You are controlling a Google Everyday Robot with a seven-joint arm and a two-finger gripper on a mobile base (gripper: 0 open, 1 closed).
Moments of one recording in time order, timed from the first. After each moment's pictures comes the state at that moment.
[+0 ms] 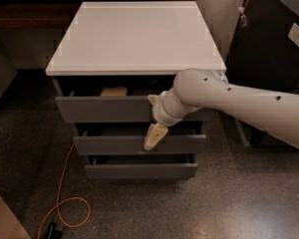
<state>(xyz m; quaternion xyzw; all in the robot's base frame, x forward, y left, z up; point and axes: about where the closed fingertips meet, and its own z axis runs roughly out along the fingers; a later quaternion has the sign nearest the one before) 0.606 -0.026 0.705 -0.66 0.68 0.05 0.30</state>
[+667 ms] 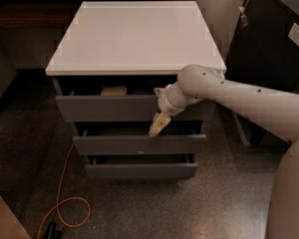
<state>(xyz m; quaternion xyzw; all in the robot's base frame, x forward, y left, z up) 0.687 -0.046 0.668 -0.65 0.69 0.05 0.31</state>
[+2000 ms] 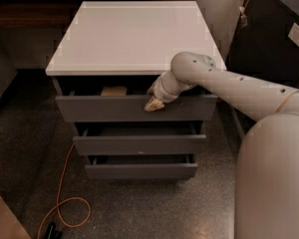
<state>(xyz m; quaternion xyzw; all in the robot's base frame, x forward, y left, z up) 0.744 -0.036 0.676 -0.65 0.69 0.04 0.32</state>
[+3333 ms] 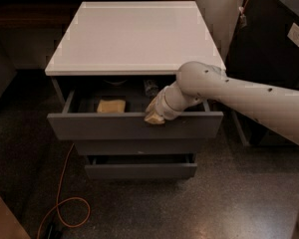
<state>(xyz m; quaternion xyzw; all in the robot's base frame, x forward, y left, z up) 0.639 -0.021 0.694 -0.62 0.72 0.10 0.29</state>
